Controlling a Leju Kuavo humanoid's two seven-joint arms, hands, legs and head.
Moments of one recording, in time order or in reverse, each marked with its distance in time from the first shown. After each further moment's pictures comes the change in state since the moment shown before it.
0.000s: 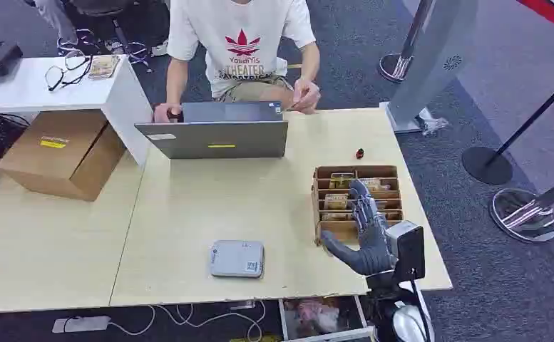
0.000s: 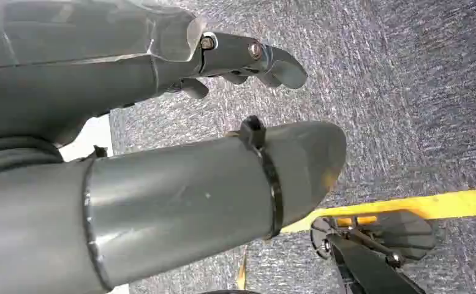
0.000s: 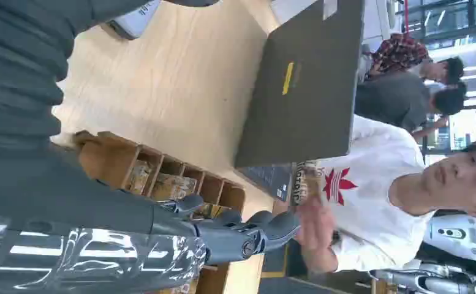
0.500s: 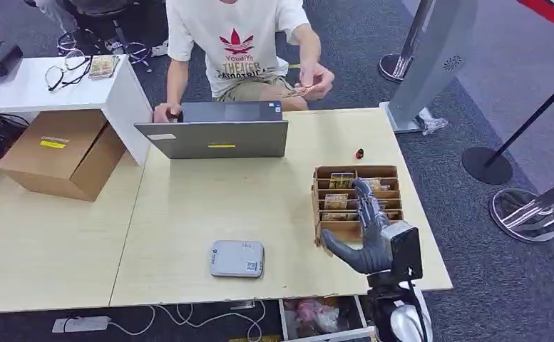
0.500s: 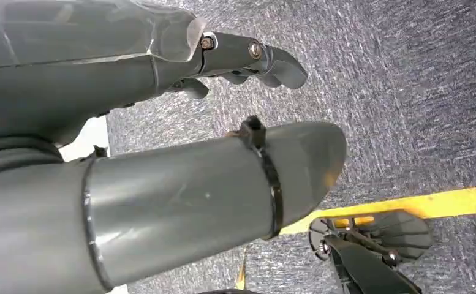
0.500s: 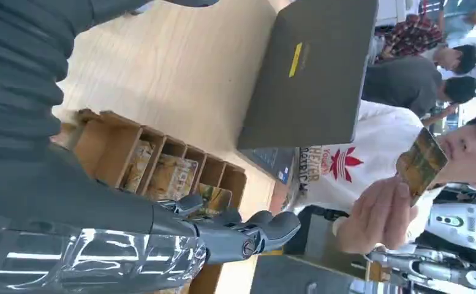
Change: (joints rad) left arm -0.007 0.000 -0.010 0.000 -0.010 -0.003 0.001; right arm -0.008 0.000 0.001 0.002 0.133 -0.083 -0.024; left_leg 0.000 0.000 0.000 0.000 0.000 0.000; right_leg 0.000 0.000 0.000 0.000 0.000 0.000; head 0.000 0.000
